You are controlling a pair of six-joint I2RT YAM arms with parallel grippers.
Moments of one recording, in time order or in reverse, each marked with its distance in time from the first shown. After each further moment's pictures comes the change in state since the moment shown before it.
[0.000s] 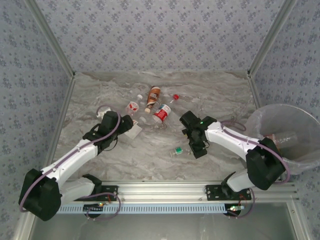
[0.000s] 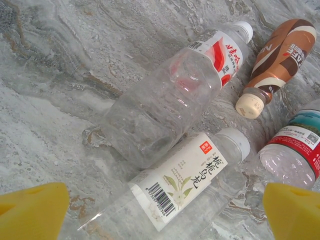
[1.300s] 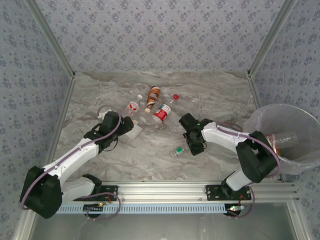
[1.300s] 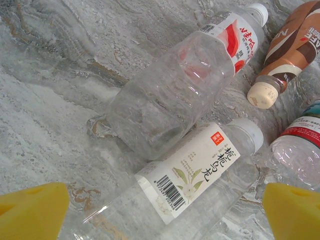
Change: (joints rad) left arm 0.005 0.029 0.000 -0.018 0.019 -0.001; right arm -0.013 0.079 -0.062 0.151 0.034 -0.012
